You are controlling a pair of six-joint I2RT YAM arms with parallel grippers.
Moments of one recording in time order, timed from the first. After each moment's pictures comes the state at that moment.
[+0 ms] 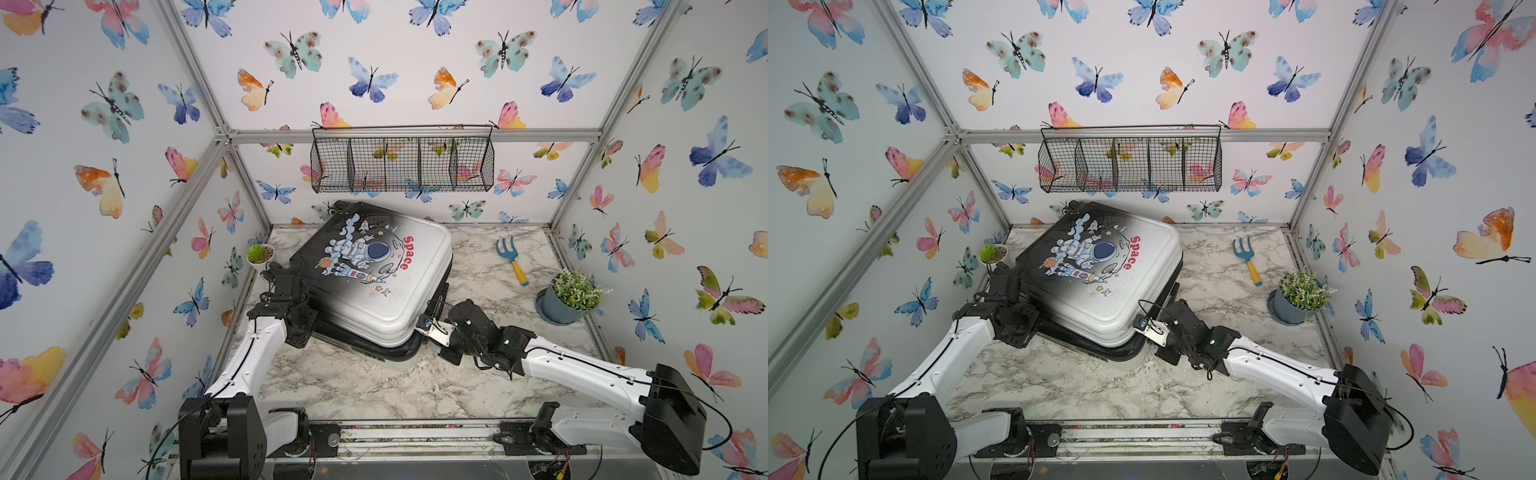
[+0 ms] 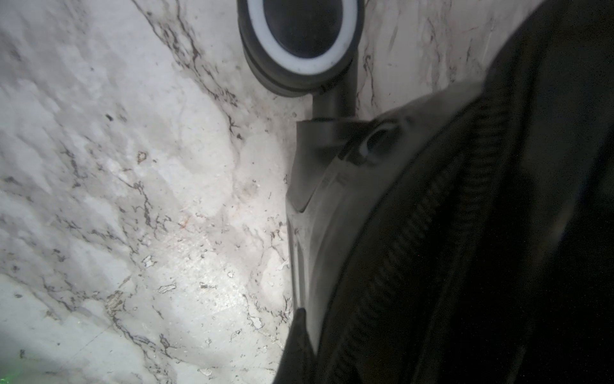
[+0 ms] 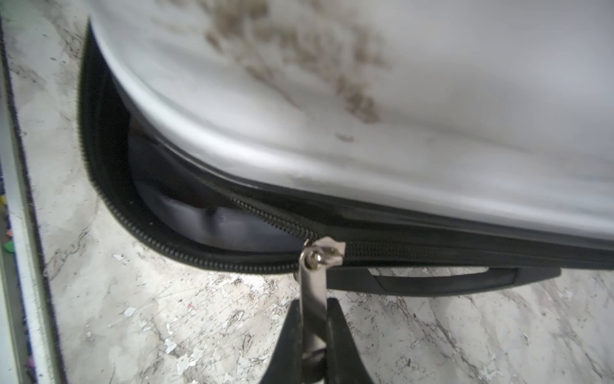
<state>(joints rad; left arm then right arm) -0.02 1.20 0.82 -0.80 0.05 -1.15 0.94 1.22 0.77 -0.35 -0.06 -0.35</state>
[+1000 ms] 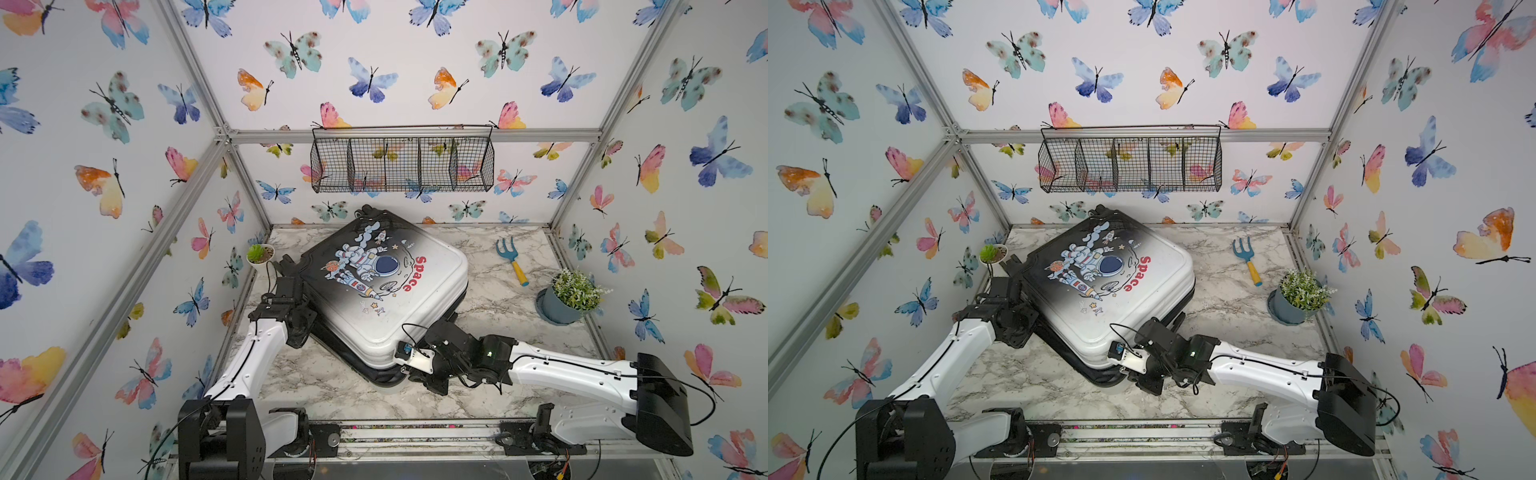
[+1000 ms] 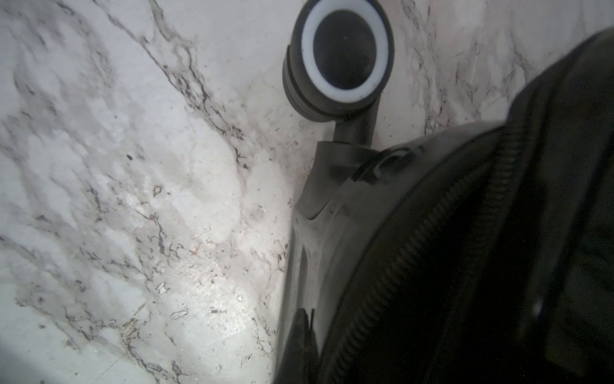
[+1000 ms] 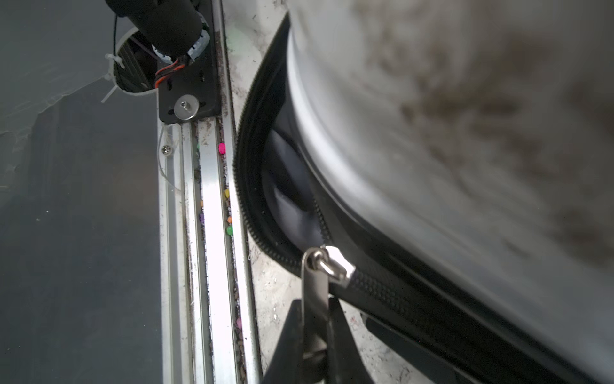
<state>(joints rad) -0.04 1.19 0.80 -0.77 -0.04 -1.12 1.20 1.33 0.86 -0.43 -0.26 -0.16</state>
